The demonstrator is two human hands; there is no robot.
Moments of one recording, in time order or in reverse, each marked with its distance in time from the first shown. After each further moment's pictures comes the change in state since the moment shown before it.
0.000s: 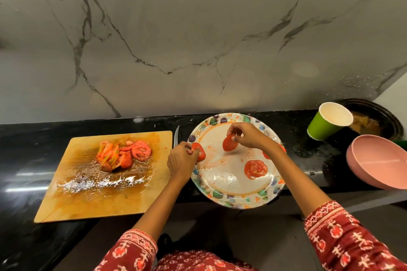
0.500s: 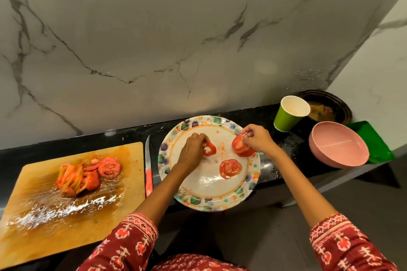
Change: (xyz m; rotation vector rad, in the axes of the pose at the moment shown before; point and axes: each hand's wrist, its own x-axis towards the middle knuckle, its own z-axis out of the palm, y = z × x) left_hand 0.009 0.068 0.052 0.056 -0.429 0.531; right_hand -0.059 0.070 -0.030 0.279 0.327 0.420
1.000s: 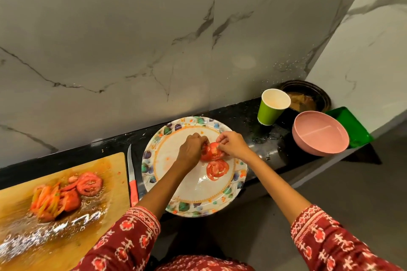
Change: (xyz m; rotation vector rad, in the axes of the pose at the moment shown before) left_hand 0.032 0.021 0.029 0.230 -0.173 0.066; right_hand -0.002 0.003 0.032 0.020 -0.095 0.027
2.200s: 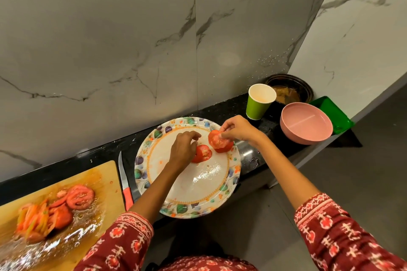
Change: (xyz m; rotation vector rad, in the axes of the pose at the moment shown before) left_hand 0.003 0.002 -0.005 -0.167 0.084 -0.030; right_hand -0.013 -0.011 -0.055 0.062 0.013 0.024
